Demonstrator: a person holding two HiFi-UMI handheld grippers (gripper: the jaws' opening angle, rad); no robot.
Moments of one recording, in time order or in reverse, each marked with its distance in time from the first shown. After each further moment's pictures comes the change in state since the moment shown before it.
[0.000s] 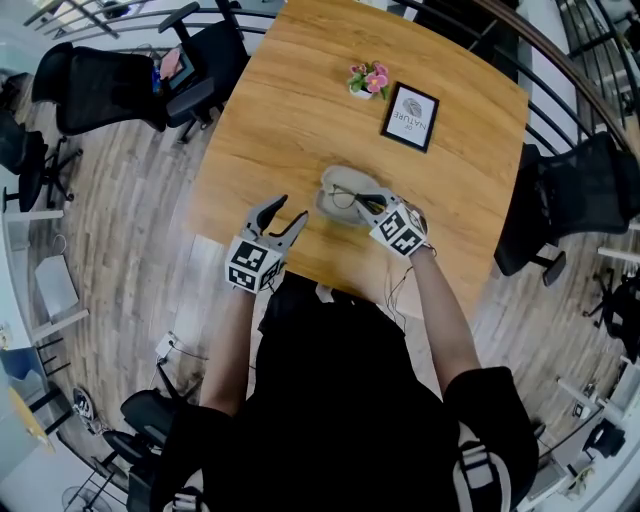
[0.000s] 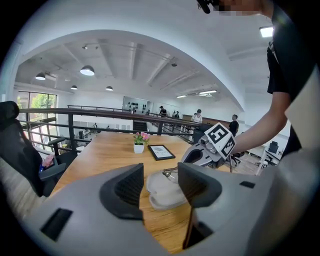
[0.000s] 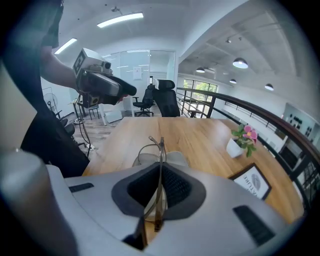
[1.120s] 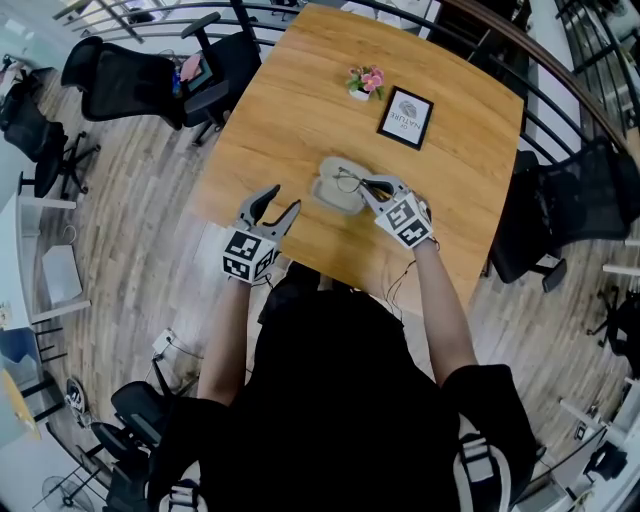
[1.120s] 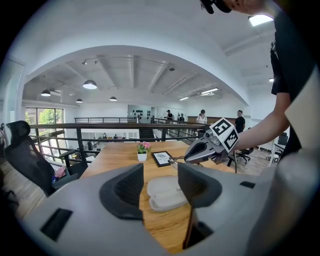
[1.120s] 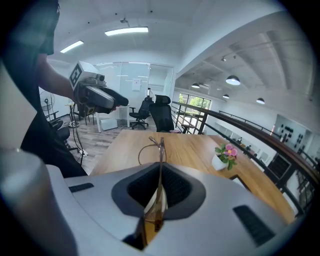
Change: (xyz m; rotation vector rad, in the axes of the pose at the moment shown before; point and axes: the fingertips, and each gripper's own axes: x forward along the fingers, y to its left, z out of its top) left arm -0.034 -0.037 0.028 0.074 -0.055 0.102; right arm -0.067 -0.008 0.031 -0.038 -0.152 -0.085
